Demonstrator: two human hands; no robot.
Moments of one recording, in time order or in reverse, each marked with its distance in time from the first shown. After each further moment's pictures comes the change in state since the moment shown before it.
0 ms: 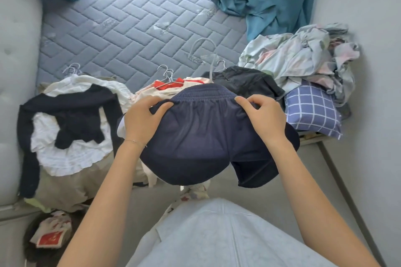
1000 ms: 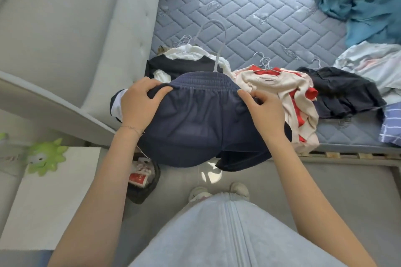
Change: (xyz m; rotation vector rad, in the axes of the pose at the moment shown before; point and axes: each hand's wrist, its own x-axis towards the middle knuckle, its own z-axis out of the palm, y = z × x) left_hand -0.136 -0.289 -0.365 0.046 0.206 -0.101; right_hand -0.231 -0.299 0.272 0.203 -0.189 -0.149
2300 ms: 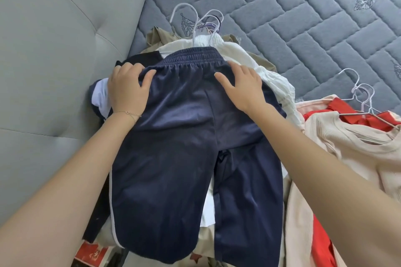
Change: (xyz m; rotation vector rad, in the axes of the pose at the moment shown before) left_hand 0.318 -0.381 0.307 0.475 0.045 -0.179; right_hand 0.469 0.213 0.421 -0.512 -0.365 -0.277
